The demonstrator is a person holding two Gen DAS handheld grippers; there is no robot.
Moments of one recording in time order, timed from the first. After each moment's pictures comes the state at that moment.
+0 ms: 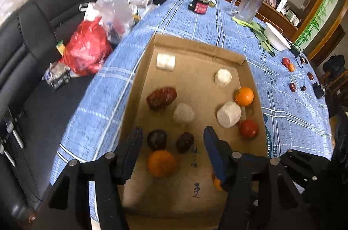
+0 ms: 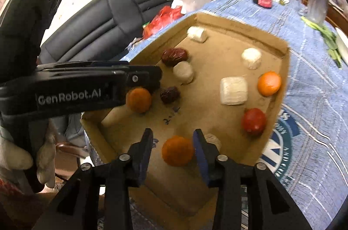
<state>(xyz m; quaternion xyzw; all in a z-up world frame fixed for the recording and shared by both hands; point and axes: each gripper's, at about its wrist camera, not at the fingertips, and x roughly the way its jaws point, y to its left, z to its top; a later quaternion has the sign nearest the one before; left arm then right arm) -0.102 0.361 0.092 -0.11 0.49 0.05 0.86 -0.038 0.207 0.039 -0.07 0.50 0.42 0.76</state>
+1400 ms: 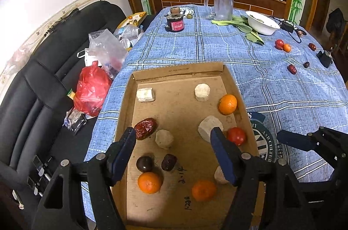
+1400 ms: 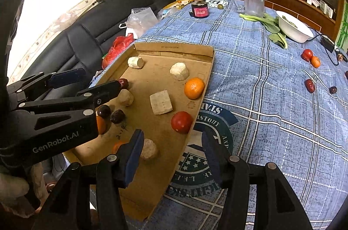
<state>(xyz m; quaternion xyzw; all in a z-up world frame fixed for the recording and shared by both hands) -0.089 0.294 0.118 0.04 0.46 0.06 0.89 -0.023 0.143 0.058 -0.01 0.48 0.30 0.83</state>
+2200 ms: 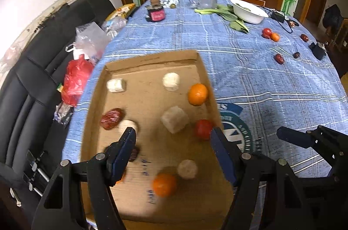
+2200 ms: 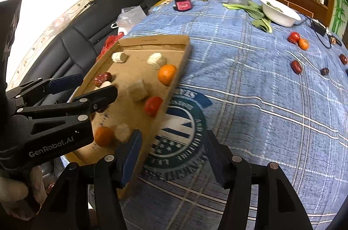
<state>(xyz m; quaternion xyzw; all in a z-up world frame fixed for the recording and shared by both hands) -0.082 0.243 0.102 0.03 0.49 0.03 0.87 -0.019 0.088 0.044 0.01 0.50 0.28 0.82</state>
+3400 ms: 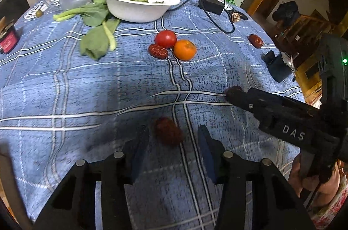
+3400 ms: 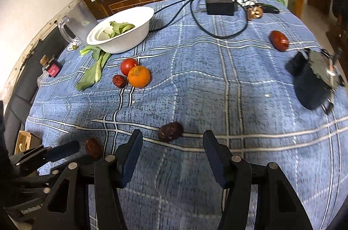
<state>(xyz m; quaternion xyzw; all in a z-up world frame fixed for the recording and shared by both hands) 0.132 0.017 0.024 -0.04 0.52 -0.17 0.83 0.218 -0.159 -0.018 0.09 0.50 0.13 0.85</state>
